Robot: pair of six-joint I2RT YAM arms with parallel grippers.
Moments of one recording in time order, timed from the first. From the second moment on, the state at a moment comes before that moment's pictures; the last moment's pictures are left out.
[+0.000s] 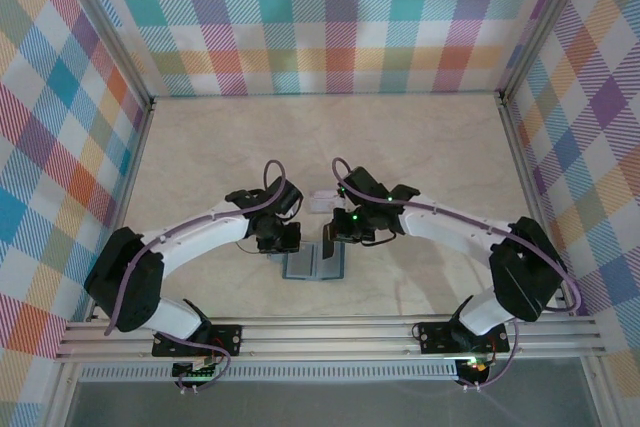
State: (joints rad) left arm -0.71 1.45 0.93 -0.77 0.16 -0.68; right arm 0.81 1.51 1.04 -0.60 -0.28 0.79
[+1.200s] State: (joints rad) left arm -0.62 1.32 0.72 -0.73 0.17 -0.67; right arm 0.67 2.13 1.99 -1.10 -0.07 -0.90
